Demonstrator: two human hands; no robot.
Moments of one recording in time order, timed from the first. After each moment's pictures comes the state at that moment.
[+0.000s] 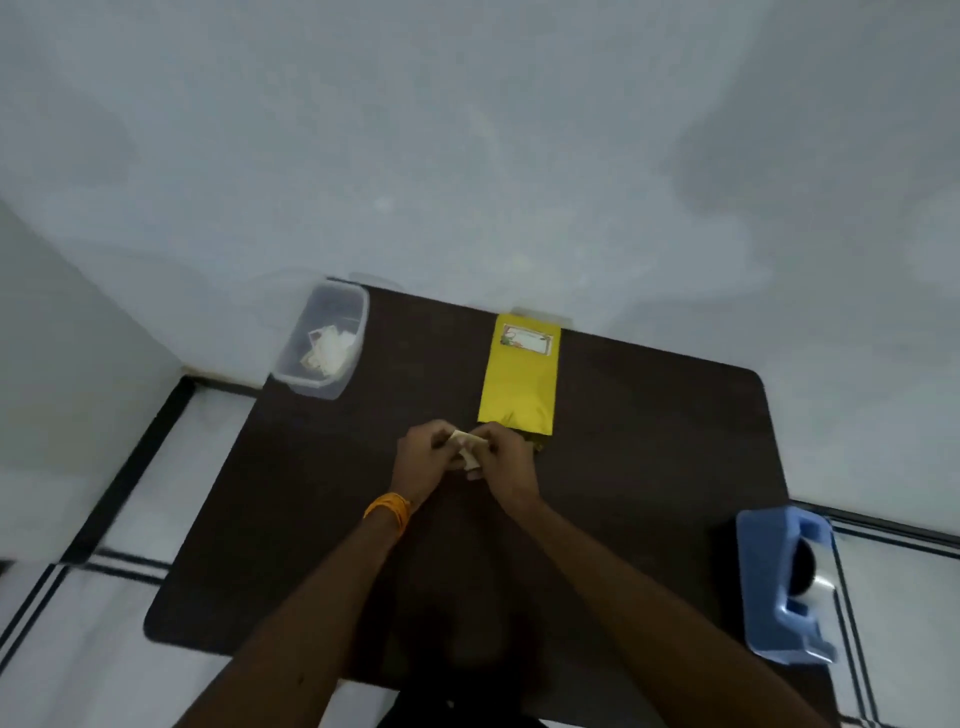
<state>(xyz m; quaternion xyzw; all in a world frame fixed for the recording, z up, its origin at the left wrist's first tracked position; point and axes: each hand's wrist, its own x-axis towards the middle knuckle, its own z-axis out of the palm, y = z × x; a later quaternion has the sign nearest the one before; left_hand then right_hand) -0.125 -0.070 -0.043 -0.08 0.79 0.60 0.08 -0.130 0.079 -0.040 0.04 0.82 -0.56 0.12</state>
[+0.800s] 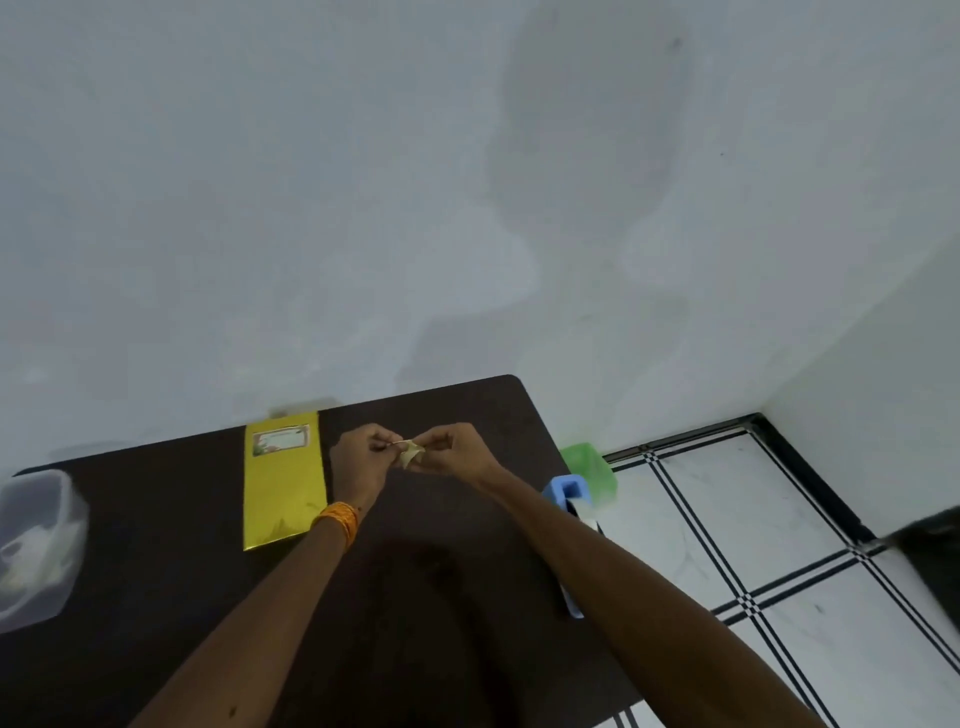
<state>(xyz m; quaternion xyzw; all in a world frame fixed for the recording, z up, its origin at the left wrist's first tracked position) -0.210 0.163 0.034 0.07 0.85 0.51 0.03 -0.154 0.320 0.069 0.10 0.78 -0.61 0.07</state>
